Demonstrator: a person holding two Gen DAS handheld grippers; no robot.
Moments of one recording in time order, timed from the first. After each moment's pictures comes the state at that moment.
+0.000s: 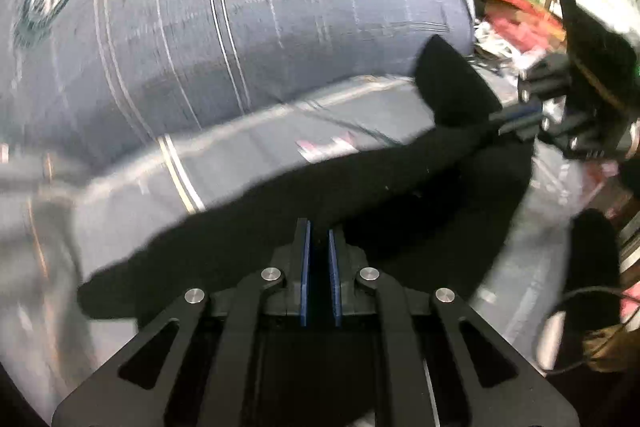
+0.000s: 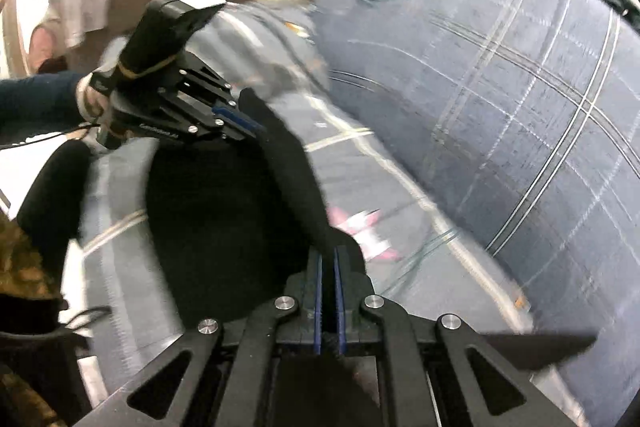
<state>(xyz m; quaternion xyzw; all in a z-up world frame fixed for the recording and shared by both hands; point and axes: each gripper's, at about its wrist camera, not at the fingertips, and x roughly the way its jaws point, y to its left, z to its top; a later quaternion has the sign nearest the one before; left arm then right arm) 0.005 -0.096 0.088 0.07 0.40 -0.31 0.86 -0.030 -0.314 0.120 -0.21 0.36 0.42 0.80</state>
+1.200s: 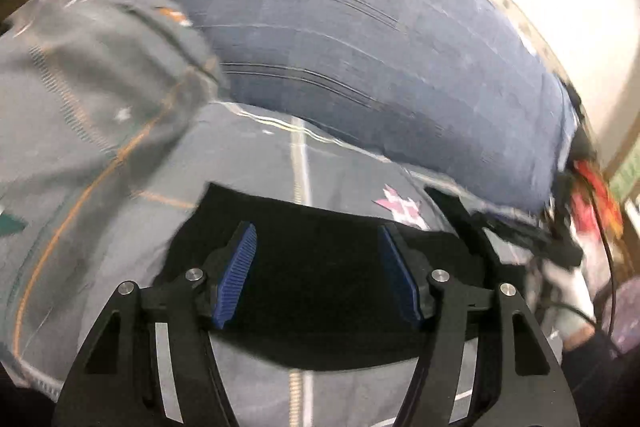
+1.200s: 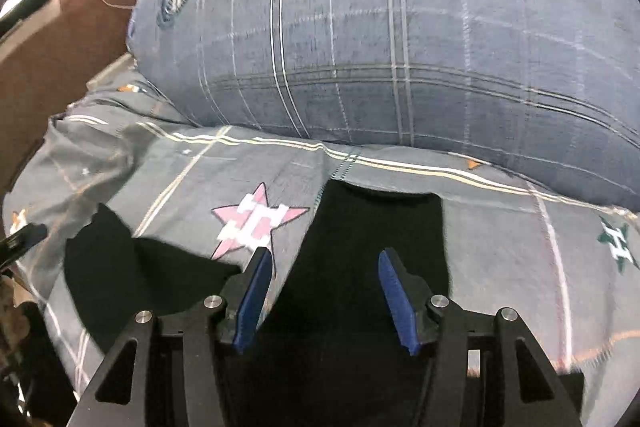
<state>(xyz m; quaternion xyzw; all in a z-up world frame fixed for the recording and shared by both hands) -0.063 -0.028 0.110 -0.17 0.35 -0.09 0.92 0.058 -0.352 0.061 0.00 0.45 0.19 0.87</state>
